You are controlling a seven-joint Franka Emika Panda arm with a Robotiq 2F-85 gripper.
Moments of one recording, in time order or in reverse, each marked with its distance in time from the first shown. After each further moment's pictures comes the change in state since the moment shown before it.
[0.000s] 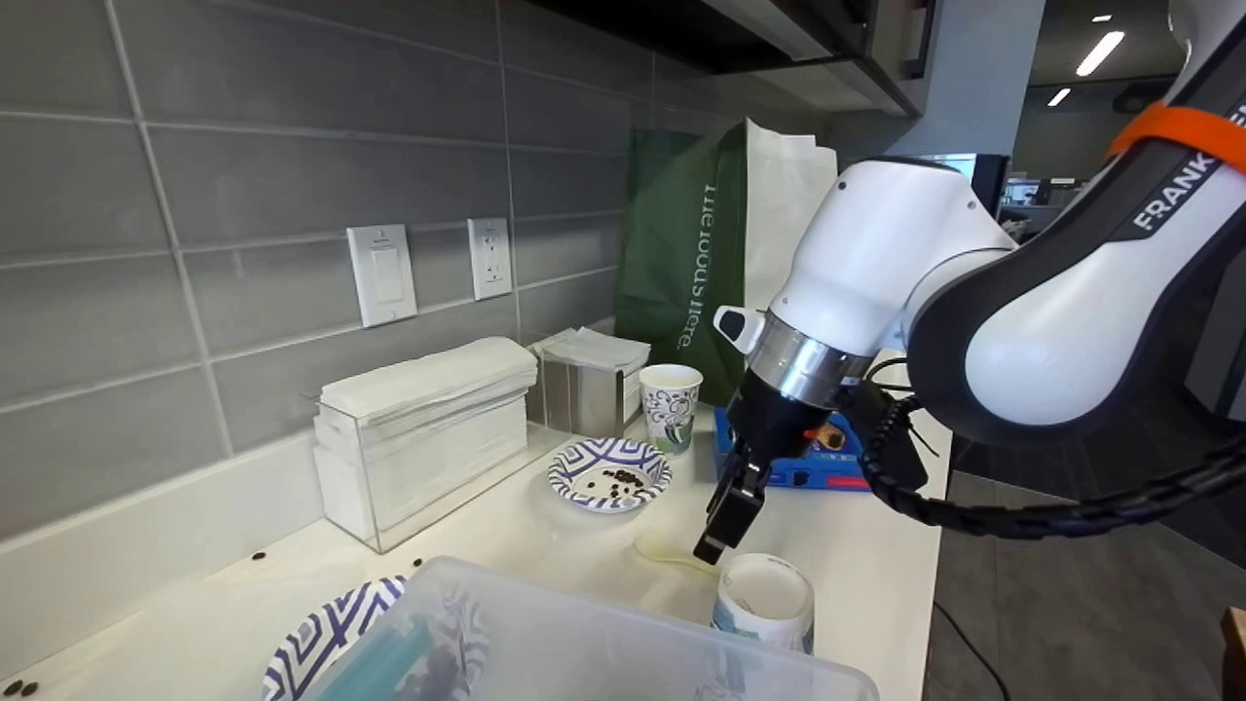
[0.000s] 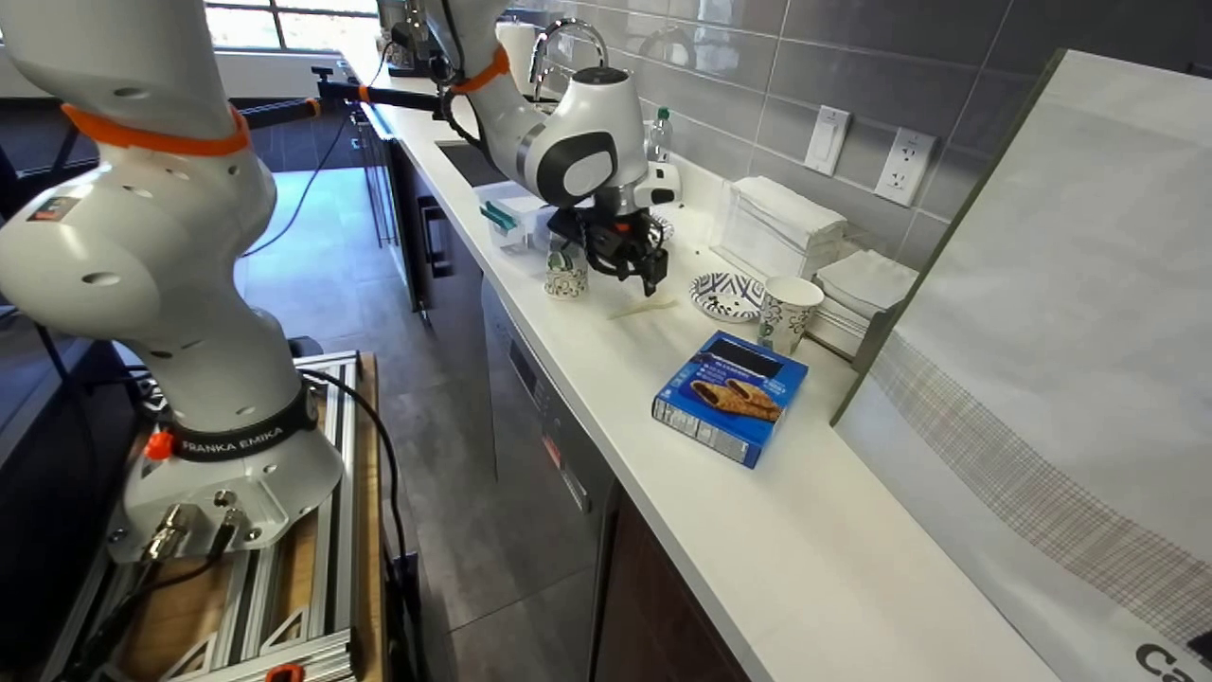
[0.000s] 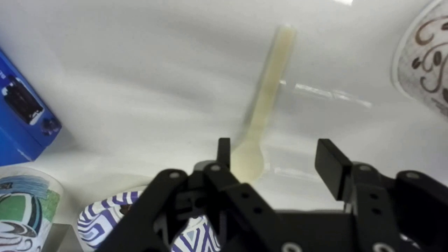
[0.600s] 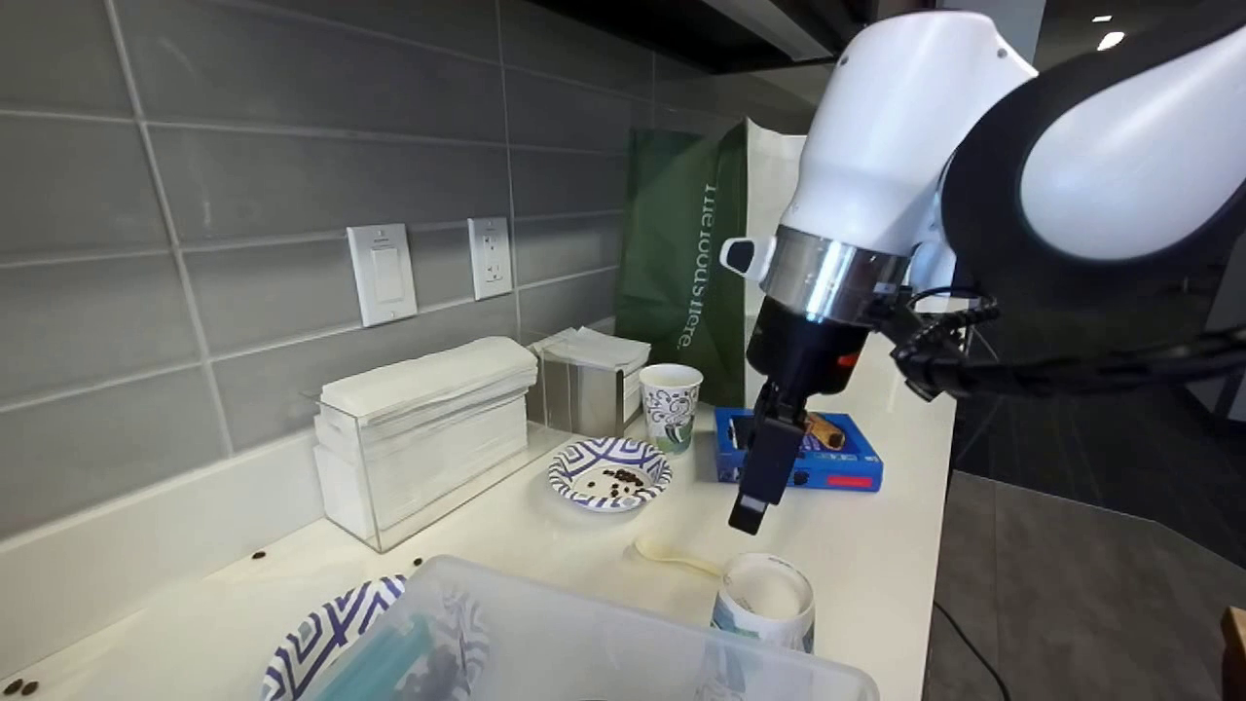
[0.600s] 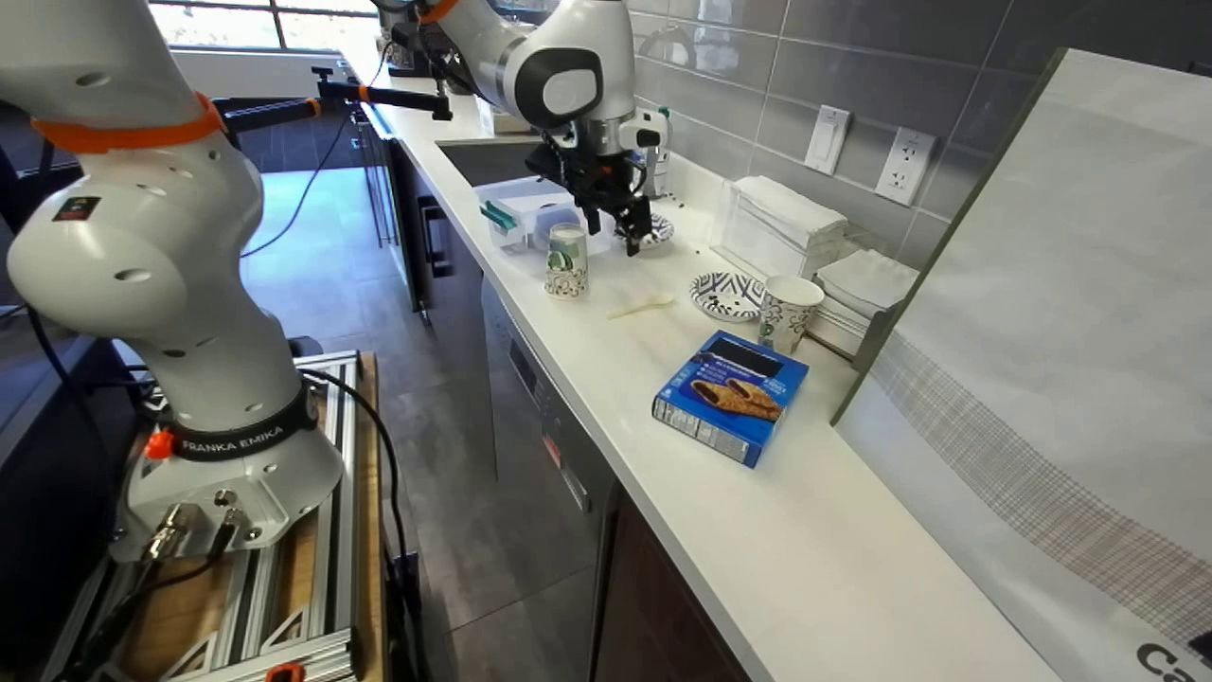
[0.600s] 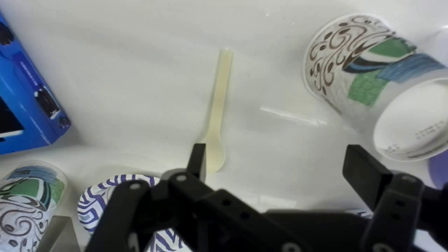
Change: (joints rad) arm 0.142 -0.231 -0.068 0.028 0.167 -0.367 -0.039
